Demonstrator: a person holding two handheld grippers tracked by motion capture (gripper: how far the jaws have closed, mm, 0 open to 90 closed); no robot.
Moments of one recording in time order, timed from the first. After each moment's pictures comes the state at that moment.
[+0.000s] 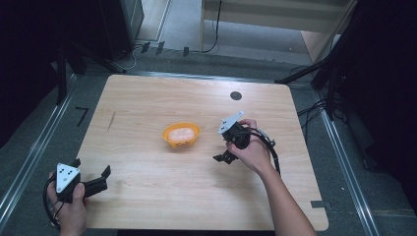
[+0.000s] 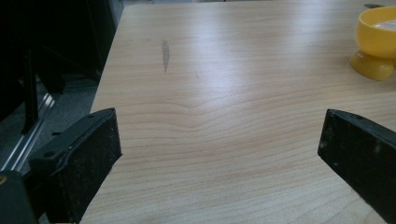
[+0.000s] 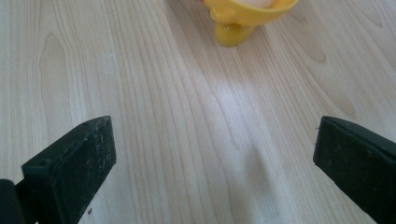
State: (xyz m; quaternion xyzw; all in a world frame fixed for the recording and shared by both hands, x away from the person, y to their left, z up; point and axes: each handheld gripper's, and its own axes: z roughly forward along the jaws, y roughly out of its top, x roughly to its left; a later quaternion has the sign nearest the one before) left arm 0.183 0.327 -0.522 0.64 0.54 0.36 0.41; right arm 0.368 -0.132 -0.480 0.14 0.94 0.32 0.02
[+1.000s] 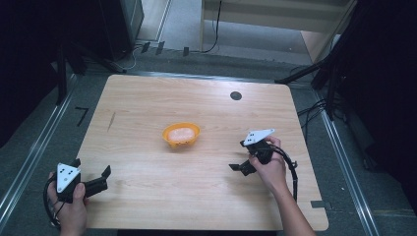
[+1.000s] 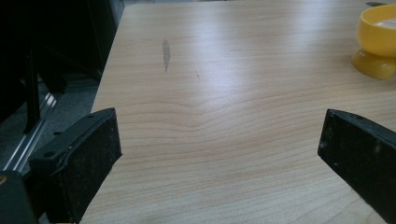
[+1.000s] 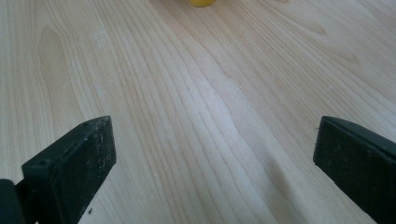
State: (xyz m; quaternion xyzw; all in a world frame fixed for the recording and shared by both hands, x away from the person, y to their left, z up) left arm 0.183 0.327 -0.522 0.64 0.55 0.36 0.41; right arm 0.331 -0.200 -0.509 0.23 0.89 0.39 0.04
